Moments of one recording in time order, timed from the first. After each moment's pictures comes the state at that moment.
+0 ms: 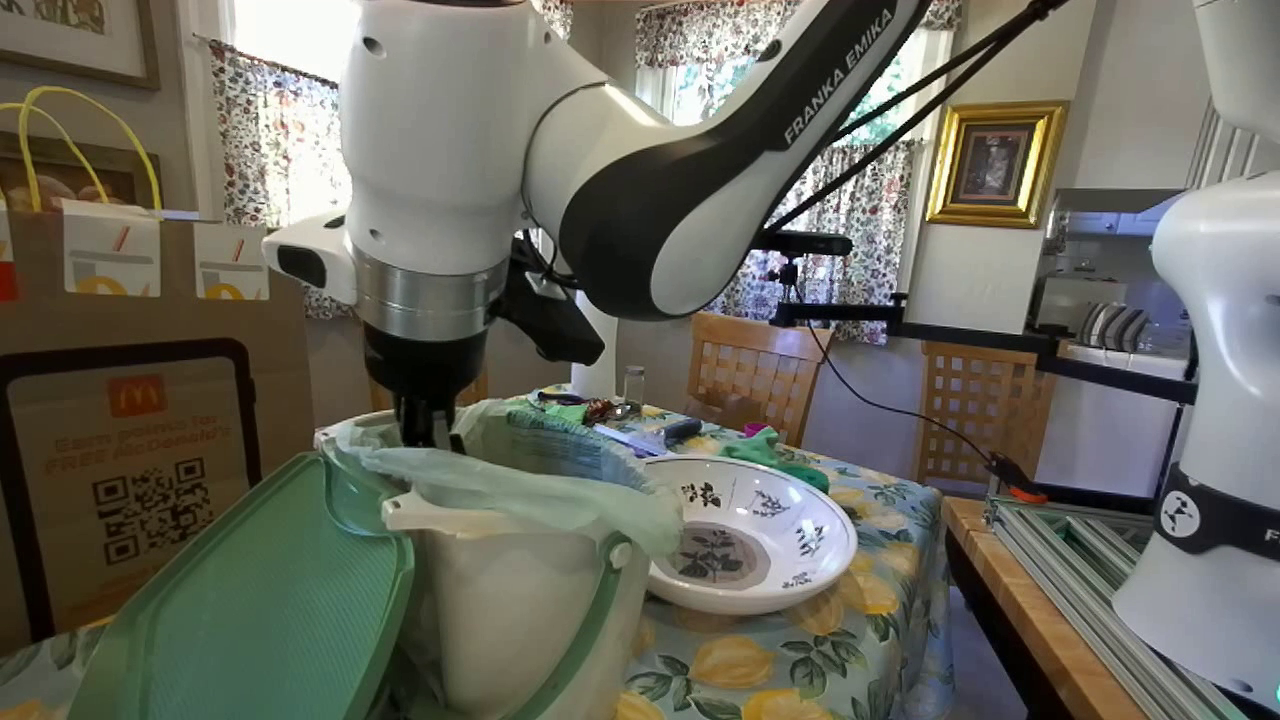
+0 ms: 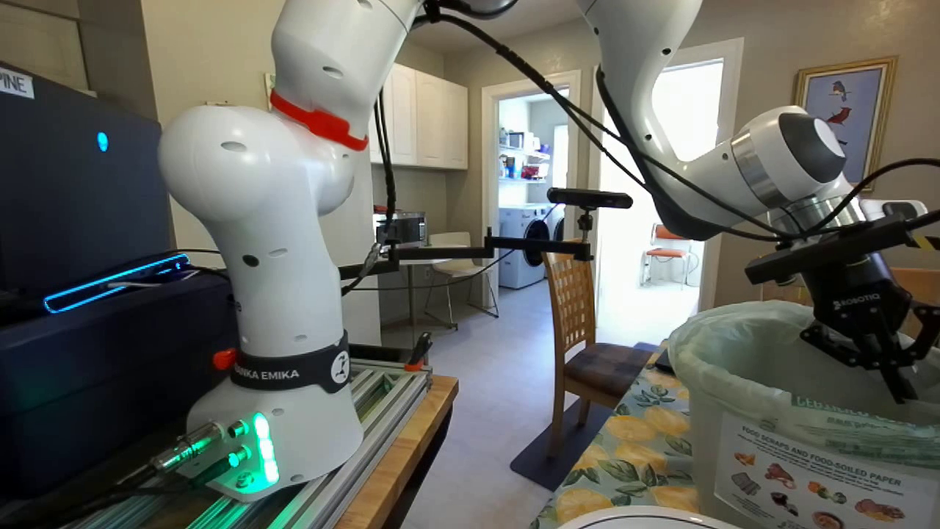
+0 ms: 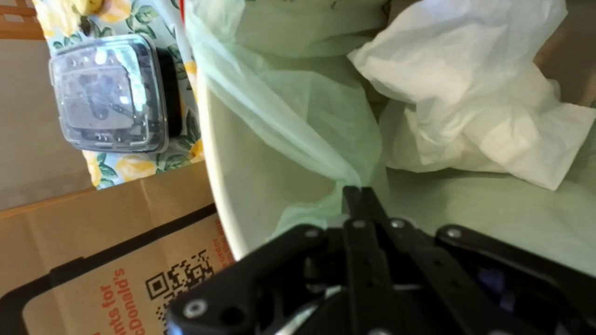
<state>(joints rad) 0.20 0.51 0.02 -1.88 -0.83 2.48 0.03</state>
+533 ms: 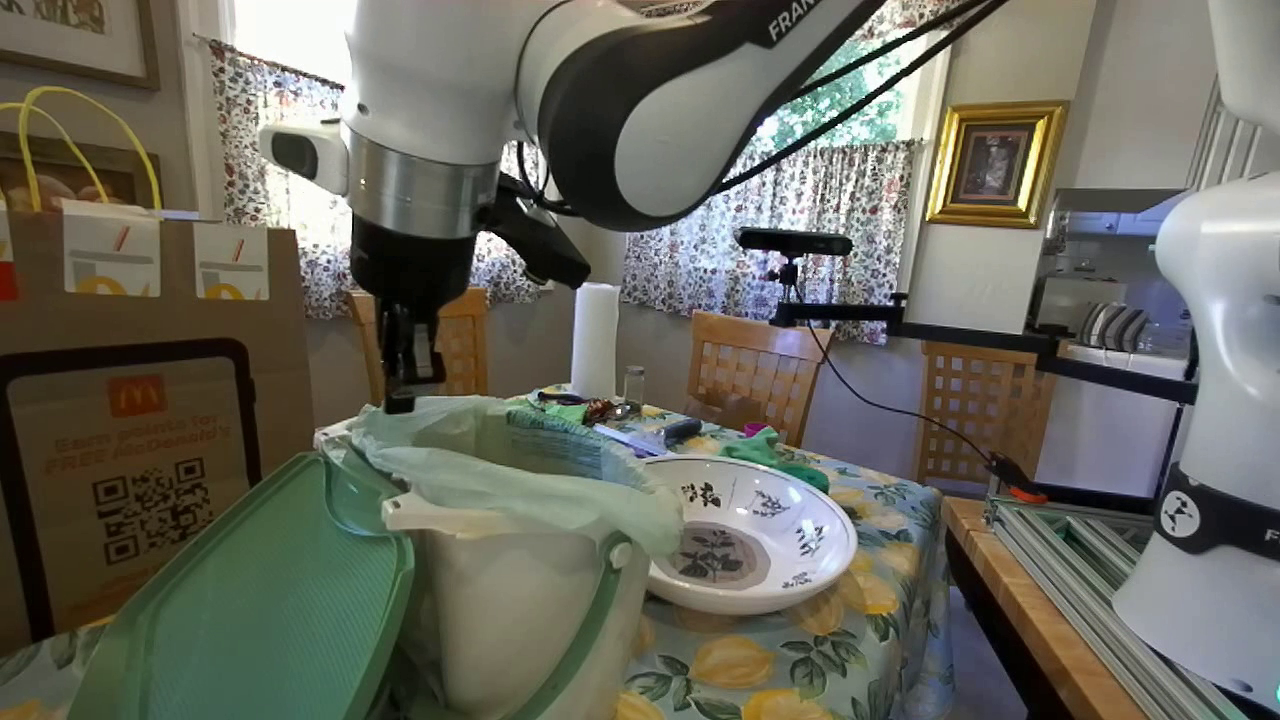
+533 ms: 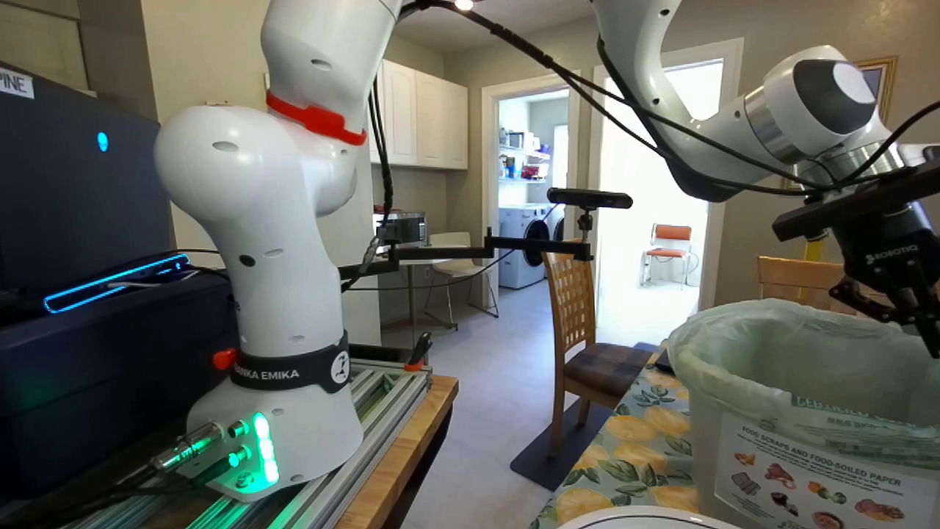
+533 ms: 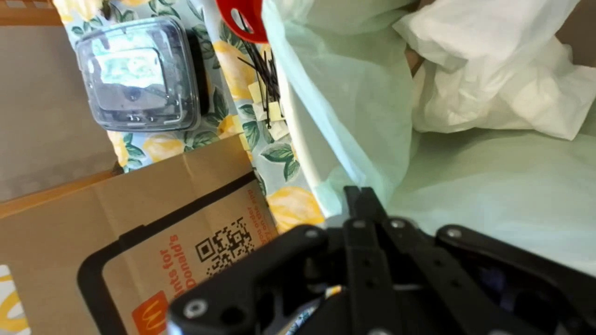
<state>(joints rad) 0.15 0.43 0.05 -1.86 -0.70 2.48 -0.09</state>
